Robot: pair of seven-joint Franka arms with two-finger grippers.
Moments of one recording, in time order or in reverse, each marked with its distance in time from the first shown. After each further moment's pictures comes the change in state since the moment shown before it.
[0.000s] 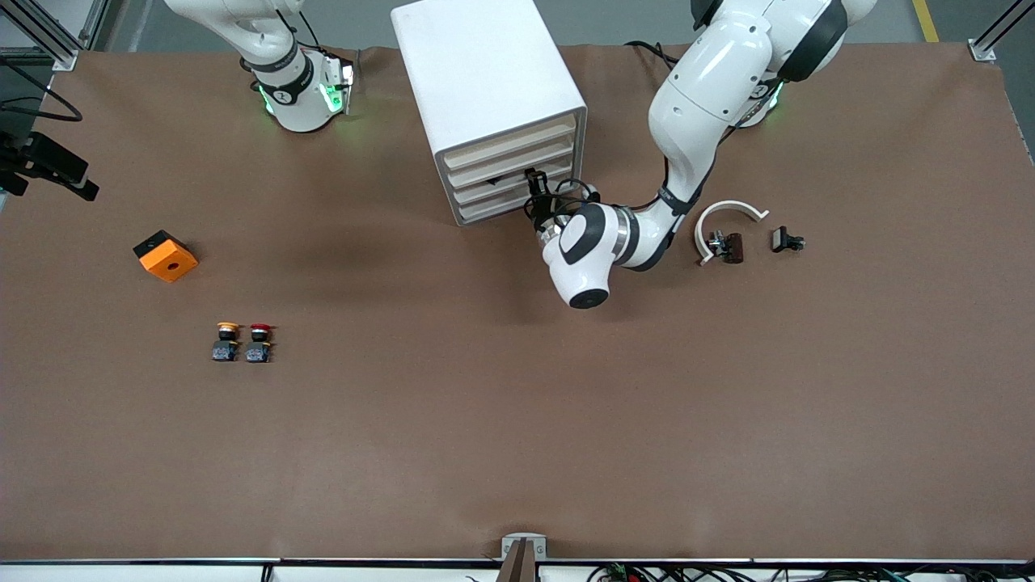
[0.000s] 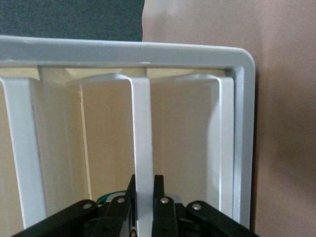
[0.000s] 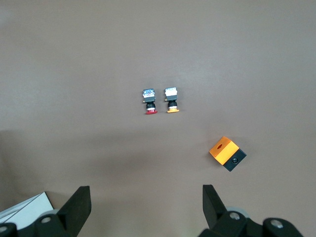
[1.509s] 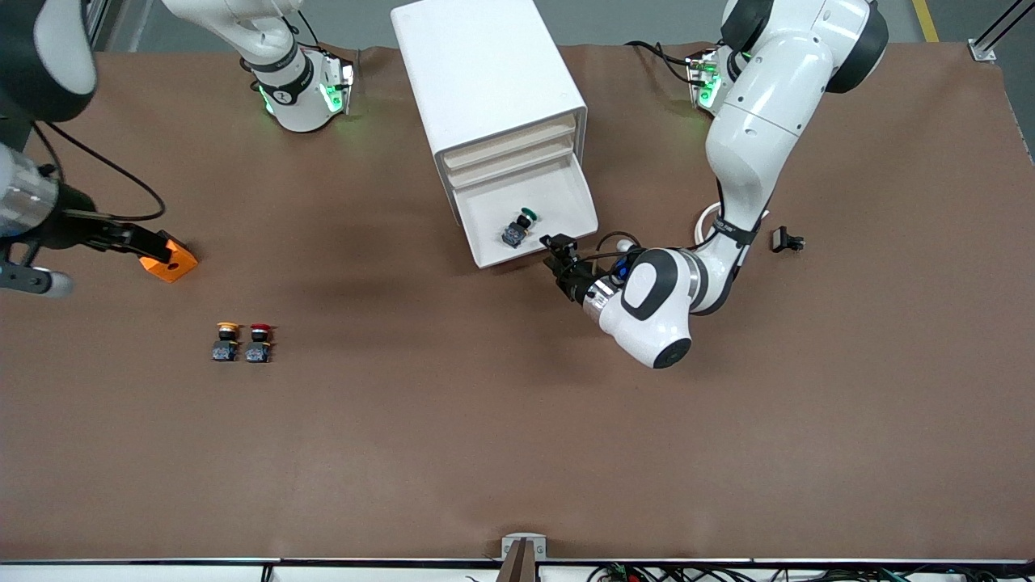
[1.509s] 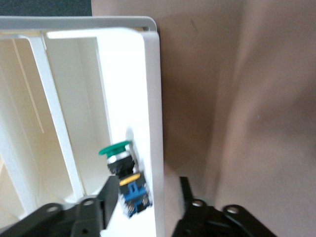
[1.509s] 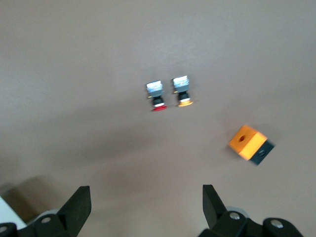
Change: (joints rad) left arm 0.177 0.015 0.032 0.199 0.000 0.082 -0.004; right arm 0.123 0.193 0.011 0.024 -0.018 0.041 0.277
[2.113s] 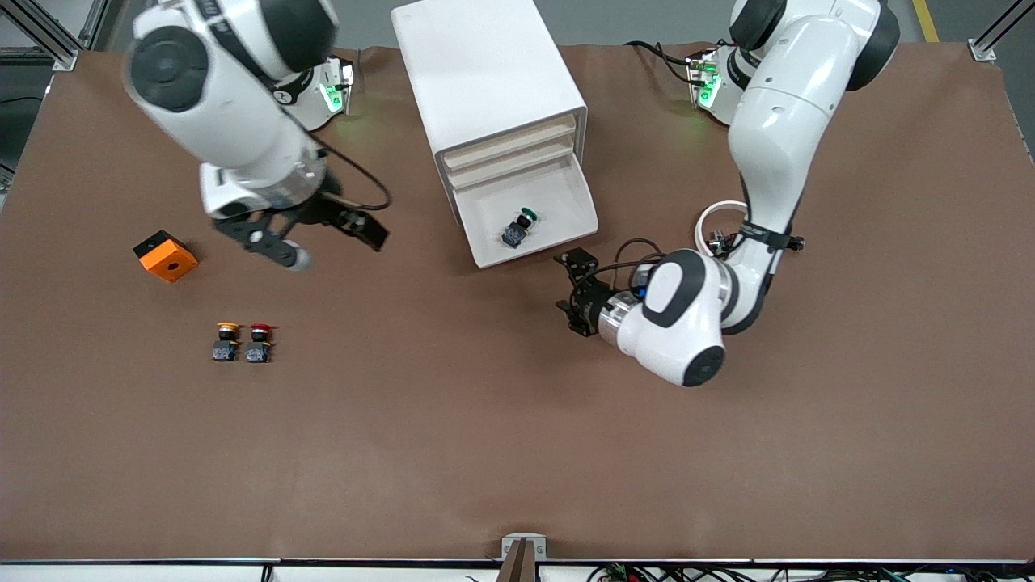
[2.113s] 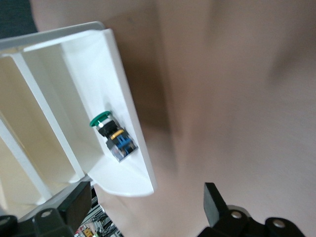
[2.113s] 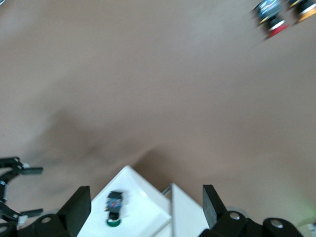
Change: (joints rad) left arm 0.070 -0.032 -0.001 0.181 0.132 0.000 0.165; right arm 0.434 0.072 0.013 0.000 0.143 0.178 0.687
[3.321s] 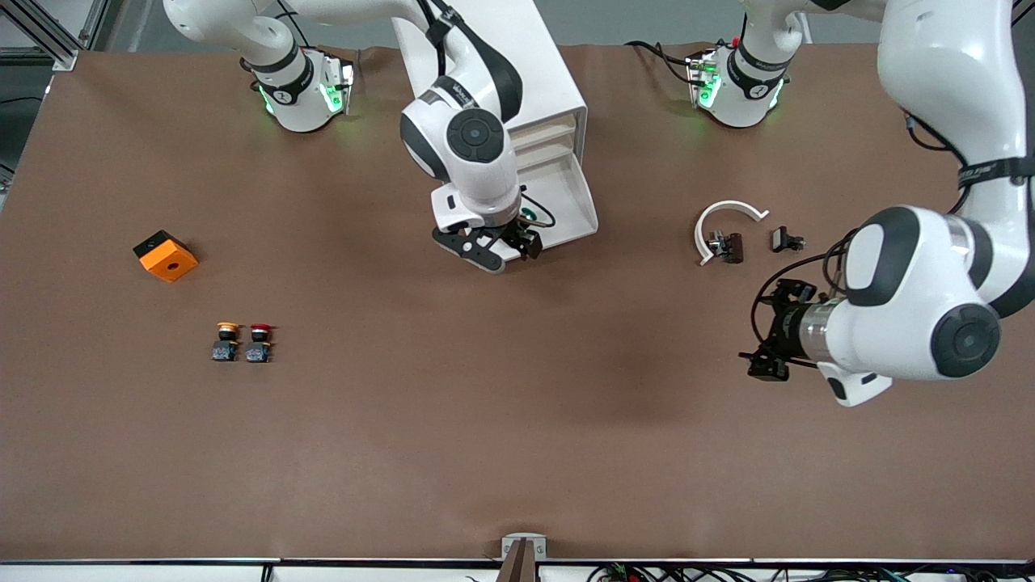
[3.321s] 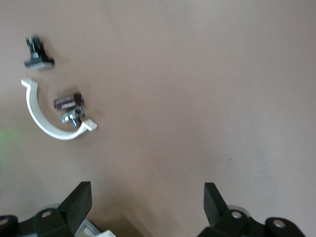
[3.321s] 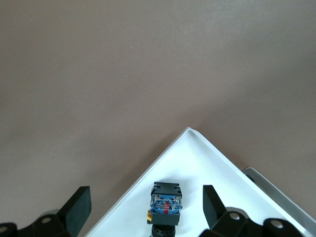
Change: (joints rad) left arm 0.246 -0.268 -0.007 0.016 0.622 -0.091 0.660; right arm 0.304 0.319 -0.007 -0.046 -0.028 0.353 0.275
